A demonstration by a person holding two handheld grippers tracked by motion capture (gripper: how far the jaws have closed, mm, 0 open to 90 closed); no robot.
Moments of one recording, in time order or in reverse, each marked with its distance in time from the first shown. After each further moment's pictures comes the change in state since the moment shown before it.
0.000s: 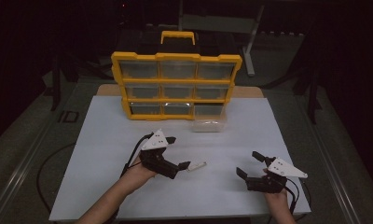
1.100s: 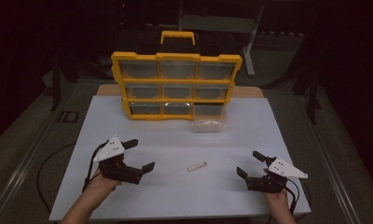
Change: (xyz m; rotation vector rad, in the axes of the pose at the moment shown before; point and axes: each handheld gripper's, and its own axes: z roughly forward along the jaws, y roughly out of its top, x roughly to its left) left arm 0.010 -0.033 -0.093 -0.081 0.168 -0.051; right arm 0.000 0.001 -0.001 -0.008 -0.010 -0.003
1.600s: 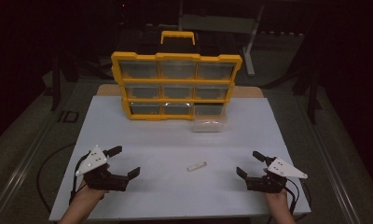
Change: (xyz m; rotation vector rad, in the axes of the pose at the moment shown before) left arm 0.007 -0.031 -0.035 -0.054 0.100 -0.041; right arm 0.001 0.000 0.001 0.004 -0.007 -0.004
